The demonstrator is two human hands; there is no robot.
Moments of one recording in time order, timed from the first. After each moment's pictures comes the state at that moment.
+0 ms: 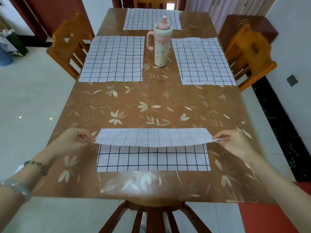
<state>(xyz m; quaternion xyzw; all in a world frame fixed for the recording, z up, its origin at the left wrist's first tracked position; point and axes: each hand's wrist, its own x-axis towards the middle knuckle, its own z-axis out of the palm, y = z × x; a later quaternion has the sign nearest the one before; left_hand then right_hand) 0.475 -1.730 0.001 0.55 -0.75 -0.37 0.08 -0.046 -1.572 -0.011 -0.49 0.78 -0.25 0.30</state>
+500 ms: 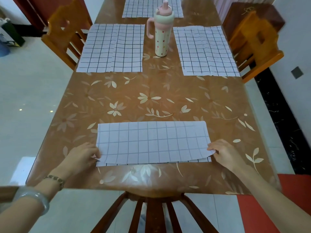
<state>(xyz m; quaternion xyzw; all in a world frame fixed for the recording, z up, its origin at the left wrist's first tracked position) 0.492 -1.681 -0.091 0.48 -0.85 -0.20 -0.11 -0.036 -1.529 -0.087 -0.69 0.70 -0.12 0.13</state>
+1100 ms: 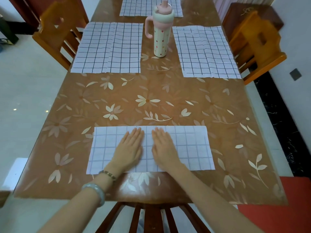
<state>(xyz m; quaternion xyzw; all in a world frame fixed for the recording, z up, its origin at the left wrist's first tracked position) 0.326 -1.669 -0.118 0.42 -0.90 -0.14 0.04 0.154 -1.616 -0.112 -0.71 0.68 -0.15 0.12</state>
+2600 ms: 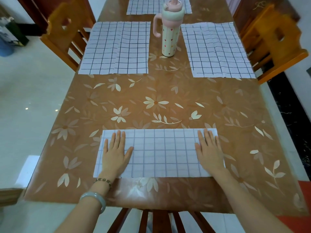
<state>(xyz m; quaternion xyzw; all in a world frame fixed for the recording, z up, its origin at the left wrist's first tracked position) 0.381 -1.680 -0.149 0.62 -0.78 -0.11 -0.01 0.033 -1.598 -0.143 -0.60 0.79 0.00 0.10</state>
